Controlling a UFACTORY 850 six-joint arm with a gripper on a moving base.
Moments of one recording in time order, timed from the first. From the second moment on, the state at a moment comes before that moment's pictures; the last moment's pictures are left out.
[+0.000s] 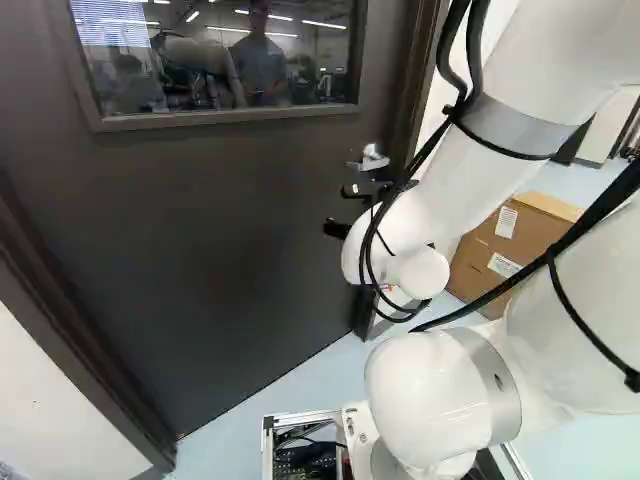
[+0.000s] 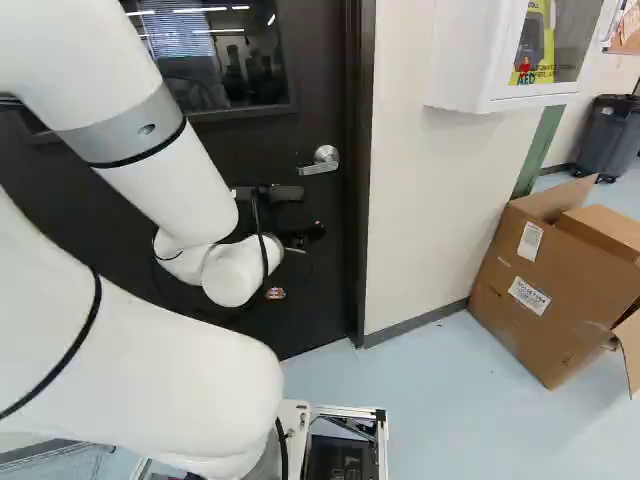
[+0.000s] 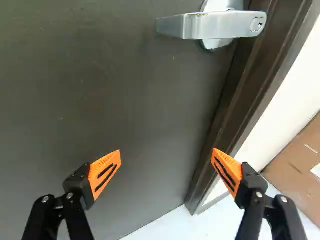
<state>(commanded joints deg) 0.0 16.0 -5.0 0.0 50.0 0.0</state>
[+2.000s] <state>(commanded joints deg) 0.0 15.8 -5.1 0.0 50.0 0.0</state>
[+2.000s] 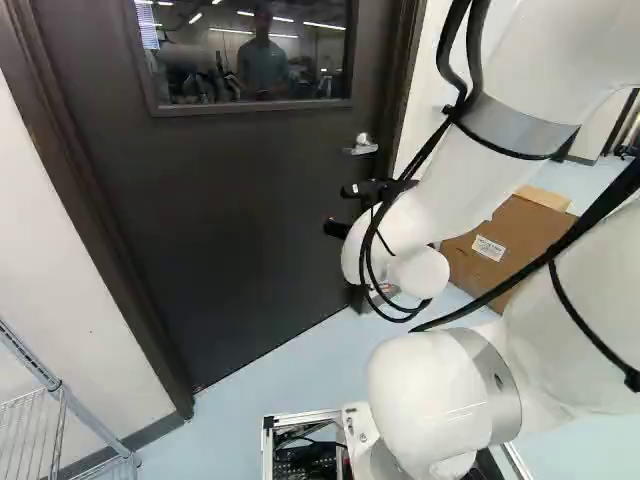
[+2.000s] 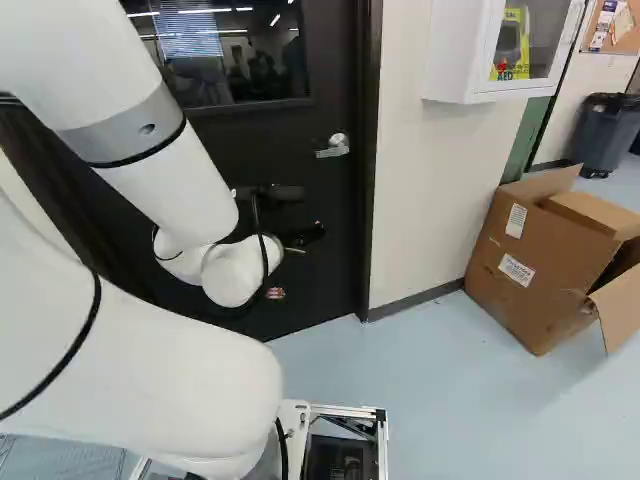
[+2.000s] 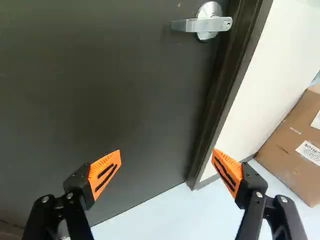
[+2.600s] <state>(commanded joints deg) -0.9 10.0 -10.3 0.0 50.0 0.0</state>
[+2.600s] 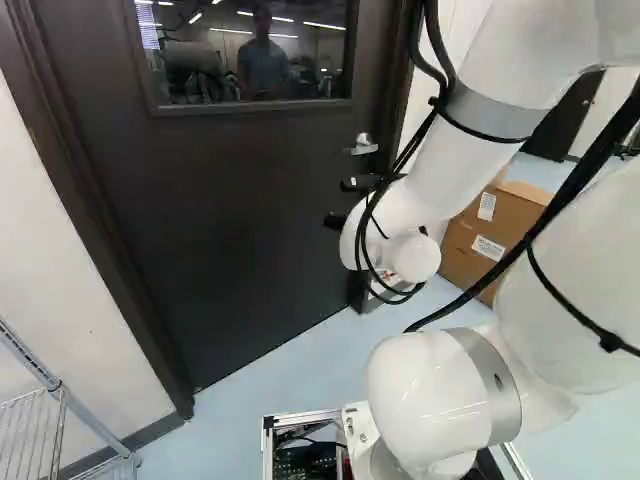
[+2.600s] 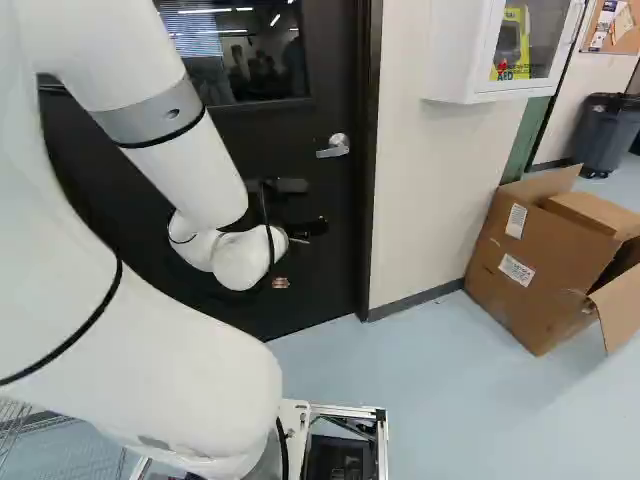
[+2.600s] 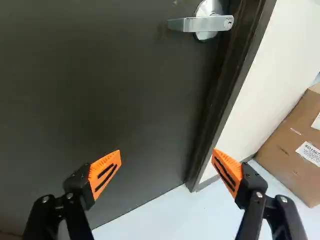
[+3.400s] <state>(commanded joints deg) -2.3 6.2 -17.7 0.0 50.0 0.0</state>
